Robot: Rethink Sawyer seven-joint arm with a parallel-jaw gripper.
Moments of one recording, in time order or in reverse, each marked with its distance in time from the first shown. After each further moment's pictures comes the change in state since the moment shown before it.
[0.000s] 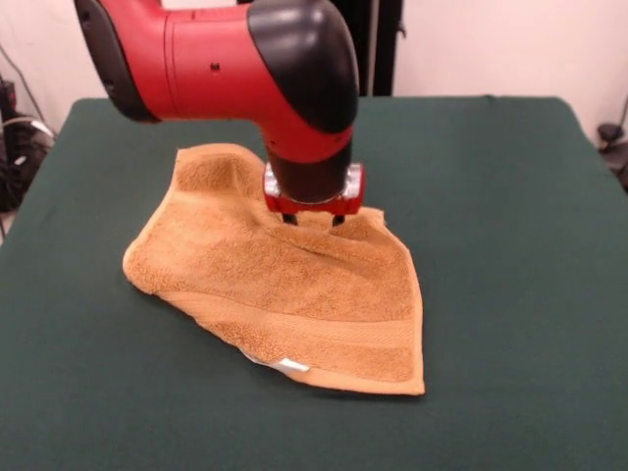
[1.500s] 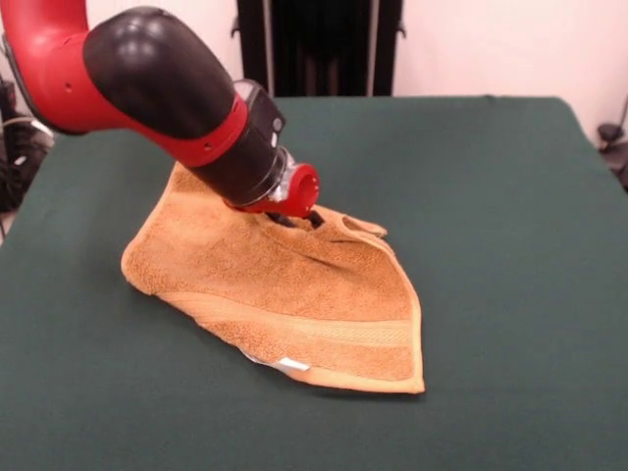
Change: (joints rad) arm -0.280 0.072 0.129 0.103 0.297 -0.052 0.001
